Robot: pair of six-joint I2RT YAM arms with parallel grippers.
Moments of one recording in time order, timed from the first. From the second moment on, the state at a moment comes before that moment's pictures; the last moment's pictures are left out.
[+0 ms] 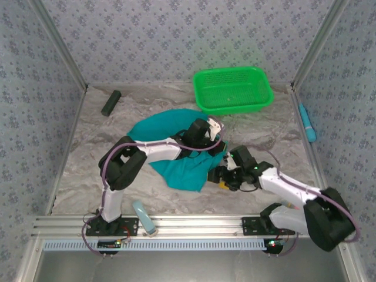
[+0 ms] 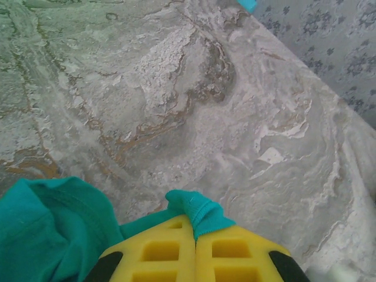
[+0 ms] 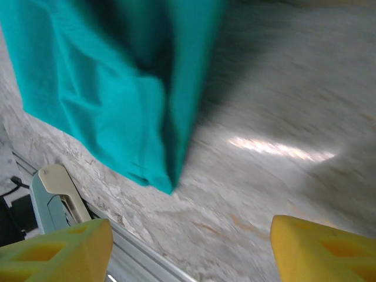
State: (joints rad) left arm -0.89 1.99 1.27 0.18 0.35 -0.34; right arm 0.58 1.19 0.50 -0.32 -0.53 0.80
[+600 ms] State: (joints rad) left arm -0.80 1.99 1.36 0.14 0.37 -0.35; right arm 0.69 1.37 0.56 -0.09 -0.35 0.74
